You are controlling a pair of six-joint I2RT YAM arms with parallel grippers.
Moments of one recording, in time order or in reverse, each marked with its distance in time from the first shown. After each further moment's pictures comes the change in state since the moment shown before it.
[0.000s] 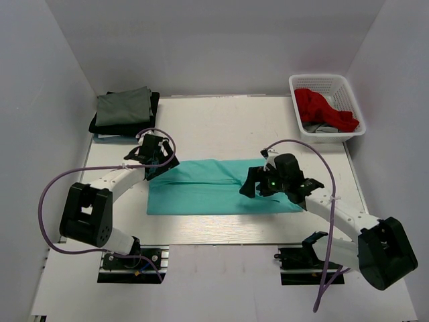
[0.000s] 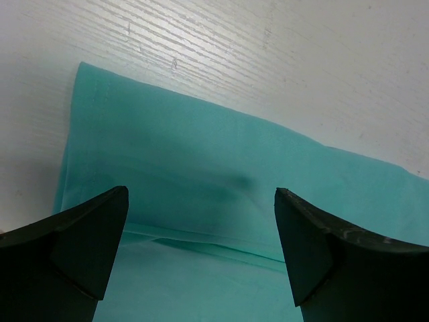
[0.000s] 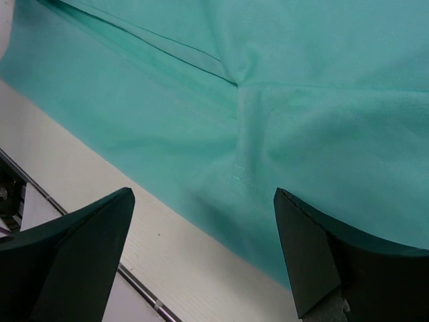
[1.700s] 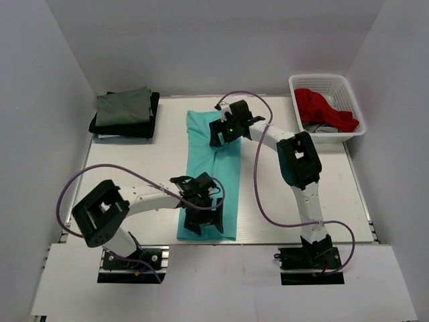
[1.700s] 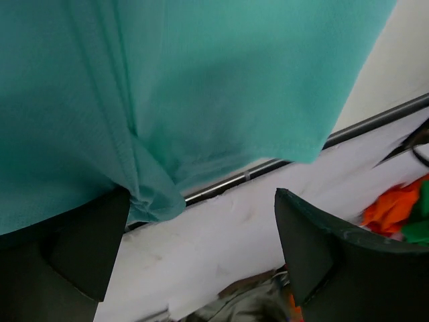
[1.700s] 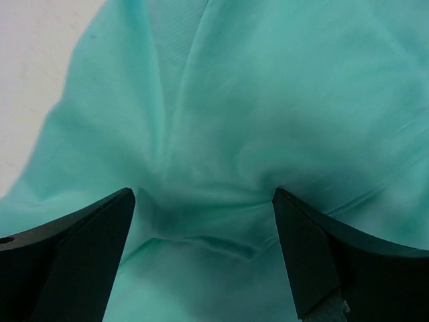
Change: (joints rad) left arm -0.631 0.040 -0.066 -0.216 0.471 -0.199; right arm -0.031 1.162 1.192 -0.090 -0.075 -0.337
